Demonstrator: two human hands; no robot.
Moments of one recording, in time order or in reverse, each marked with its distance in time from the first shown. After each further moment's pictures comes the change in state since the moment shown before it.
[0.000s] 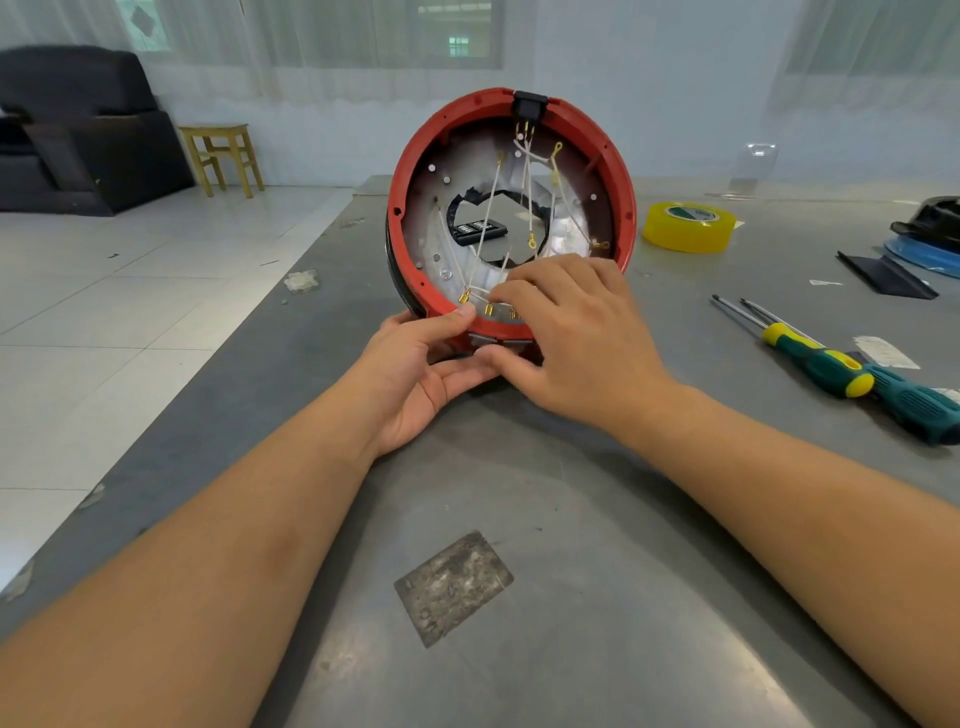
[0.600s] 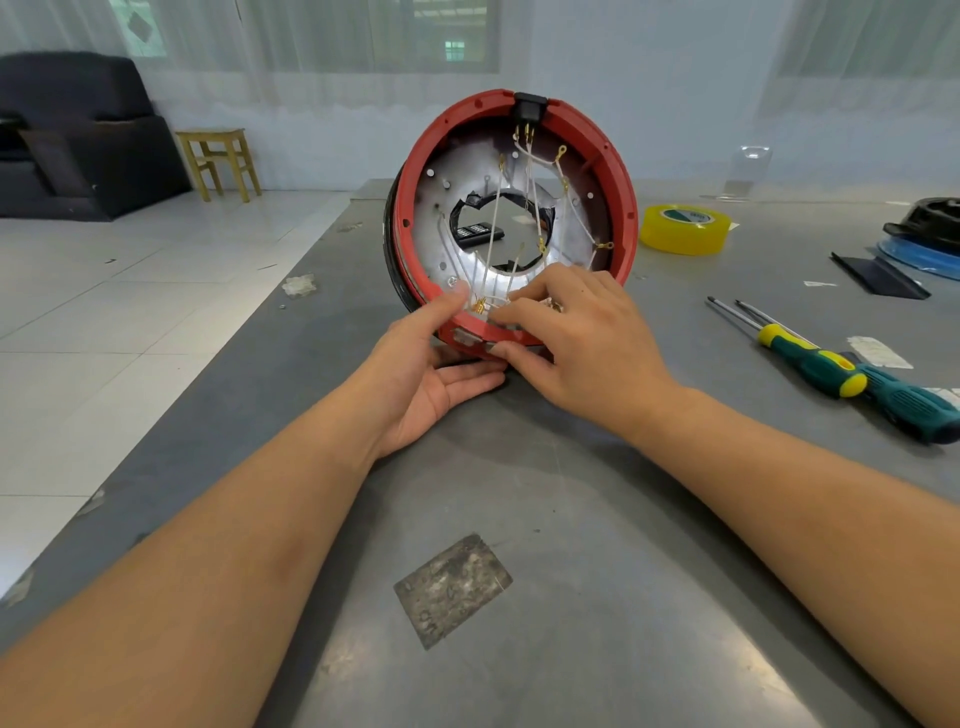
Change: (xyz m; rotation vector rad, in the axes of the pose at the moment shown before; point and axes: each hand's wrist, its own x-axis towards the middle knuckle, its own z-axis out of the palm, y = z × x) left_hand 0.005 -0.001 0.002 0.125 0.016 -0.052; right_hand -0.007 0.009 0.001 0.090 0.015 -0.012
